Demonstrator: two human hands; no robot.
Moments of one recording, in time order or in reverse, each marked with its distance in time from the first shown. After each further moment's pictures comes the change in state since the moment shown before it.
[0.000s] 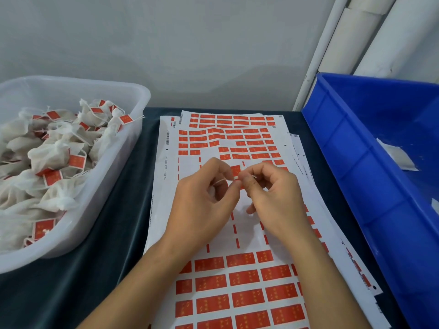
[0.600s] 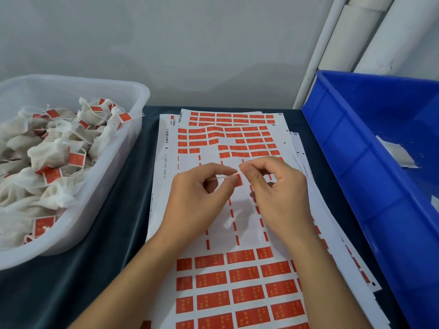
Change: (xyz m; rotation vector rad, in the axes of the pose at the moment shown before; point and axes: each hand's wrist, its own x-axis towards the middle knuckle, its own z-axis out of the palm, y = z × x) left_hand 0.006 -0.012 0.000 -0.047 -0.057 -0.158; right_hand -0.001 -0.007 -0.003 -0.101 0.118 -0.127
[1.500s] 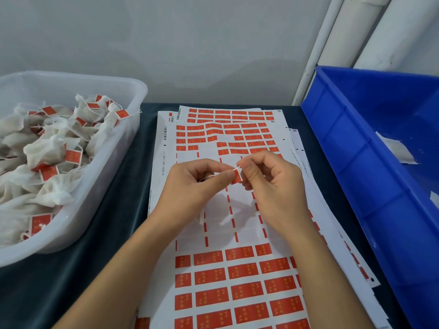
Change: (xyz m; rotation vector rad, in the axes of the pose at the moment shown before) left_hand 0.008 0.010 -0.013 -0.240 -0.143 -0.189; right_hand -0.001 -0.003 0.000 0.116 -0.064 0.042
